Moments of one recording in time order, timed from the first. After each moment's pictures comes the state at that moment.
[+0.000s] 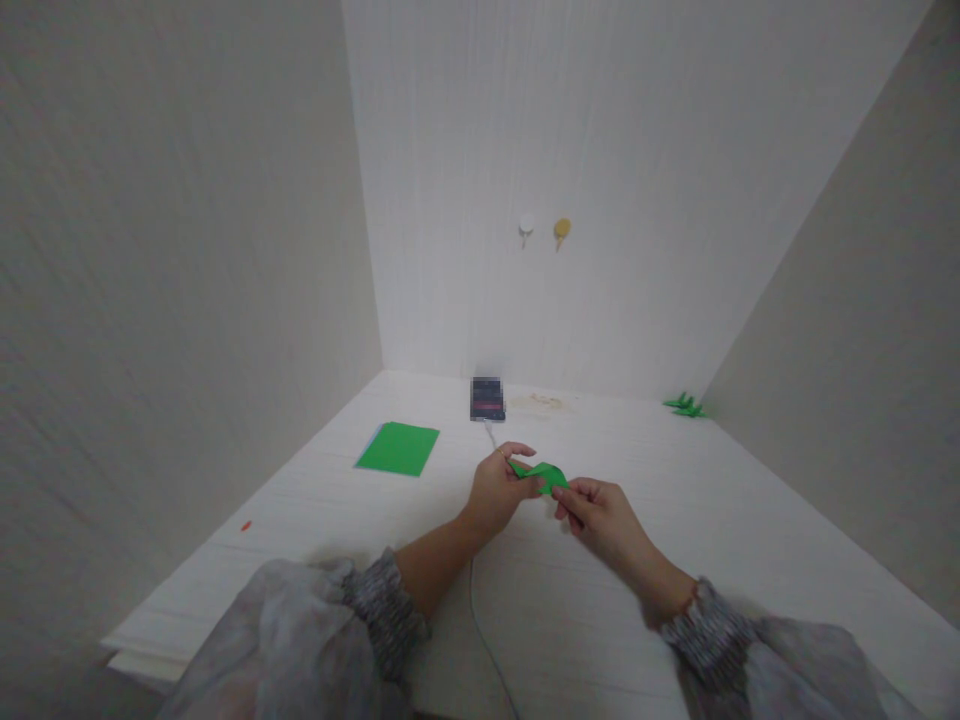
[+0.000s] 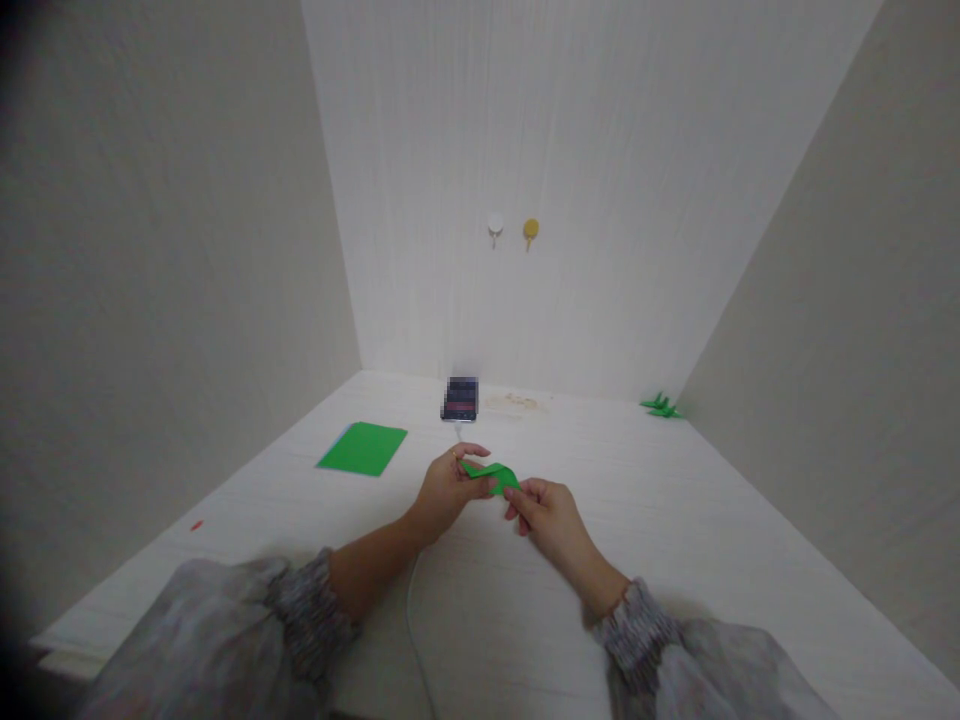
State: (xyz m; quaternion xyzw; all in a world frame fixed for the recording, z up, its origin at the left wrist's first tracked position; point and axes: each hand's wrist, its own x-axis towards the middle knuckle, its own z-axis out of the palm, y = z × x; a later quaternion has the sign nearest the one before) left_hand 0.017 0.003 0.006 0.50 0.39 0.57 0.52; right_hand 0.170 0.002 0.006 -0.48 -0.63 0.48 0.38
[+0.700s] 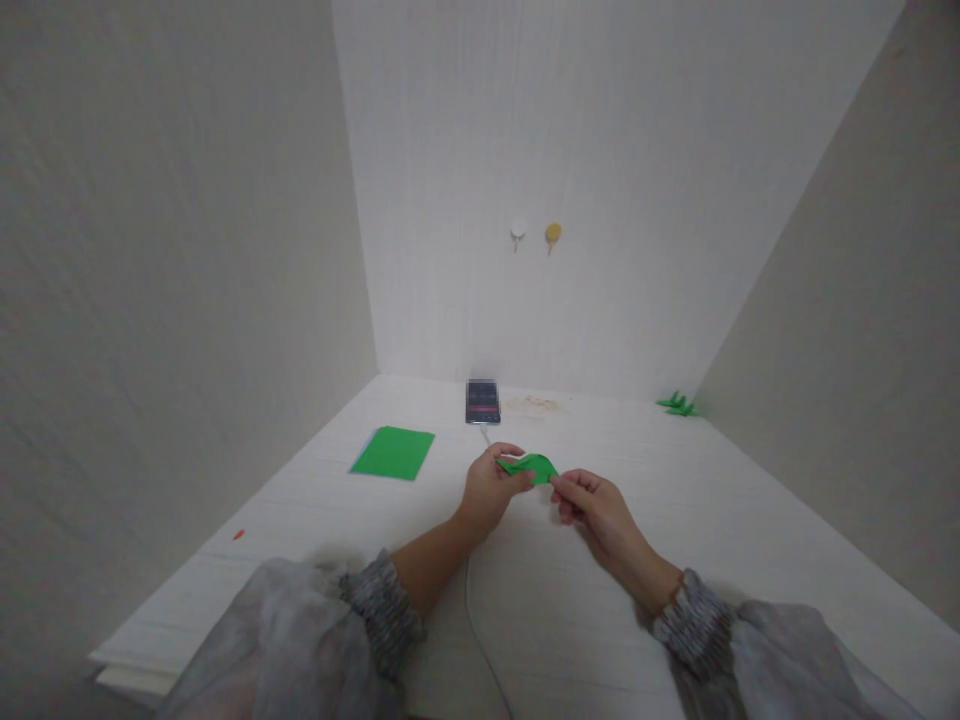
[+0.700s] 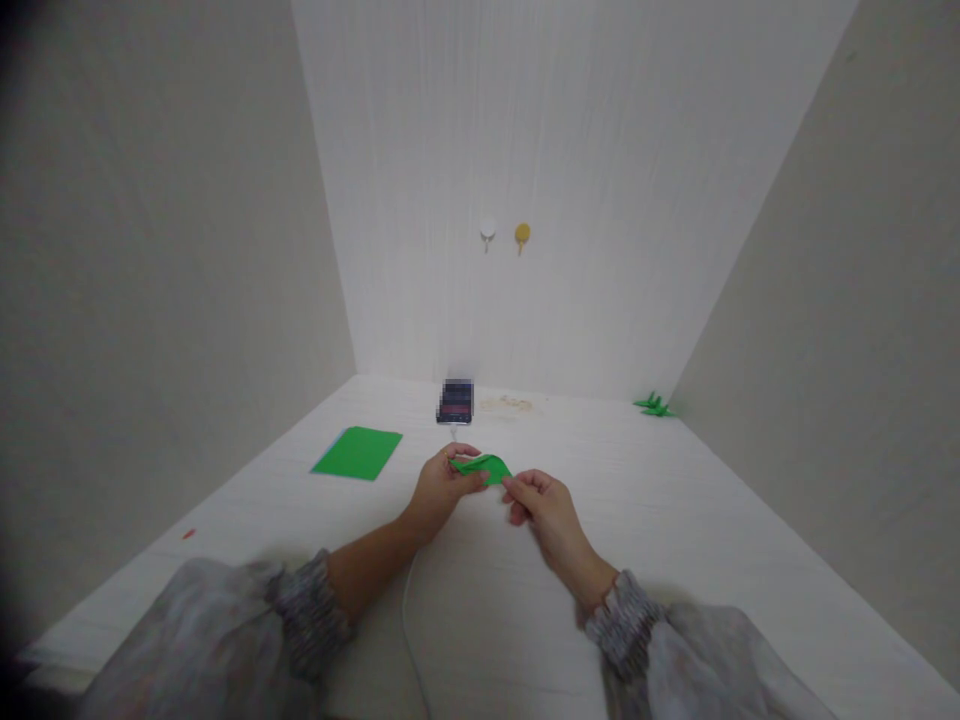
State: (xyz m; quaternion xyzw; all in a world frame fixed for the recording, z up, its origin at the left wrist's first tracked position) left_hand 0.020 -0.003 0.006 0.47 0.39 0.60 0.52; right_hand 0.169 -0.008 0.009 -0.44 -0.51 0.56 0.49
